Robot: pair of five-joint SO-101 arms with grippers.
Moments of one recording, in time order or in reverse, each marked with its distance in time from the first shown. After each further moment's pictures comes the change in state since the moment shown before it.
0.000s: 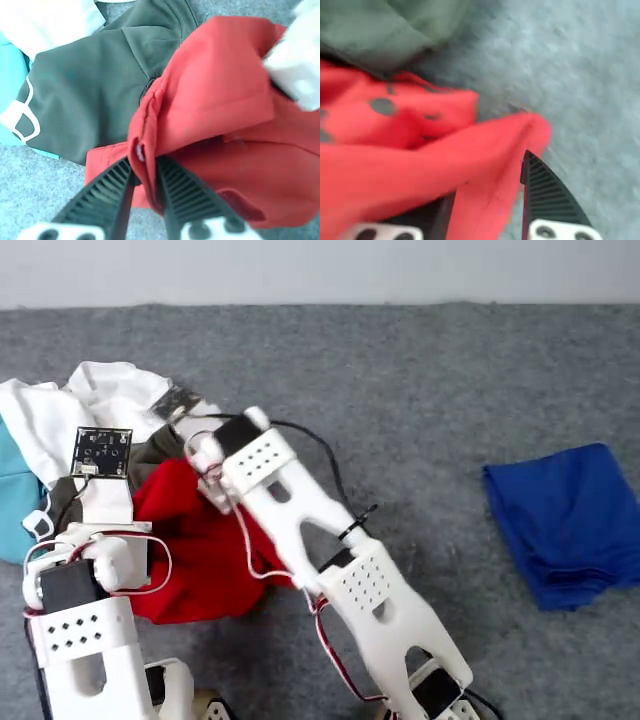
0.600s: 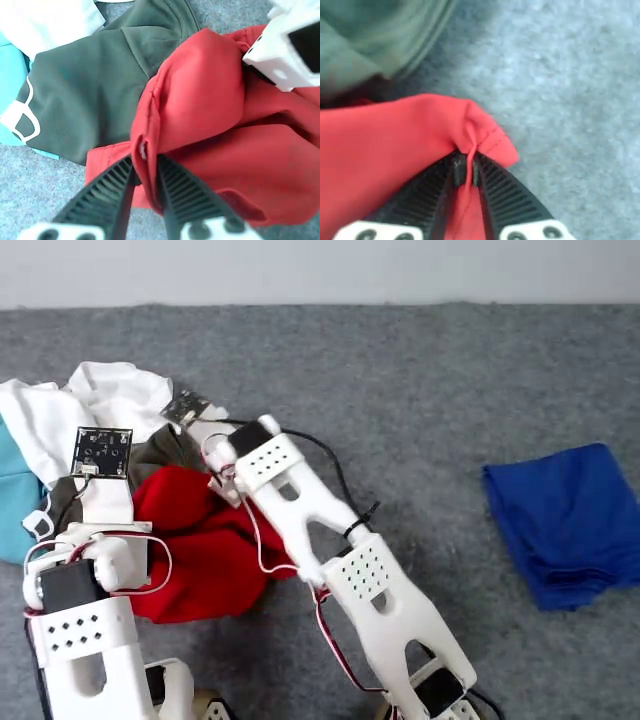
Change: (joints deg) left arm 0.0 0.0 0.0 0.0 0.0; right arm 4.7 7.8 -0.4 -9.5 5.6
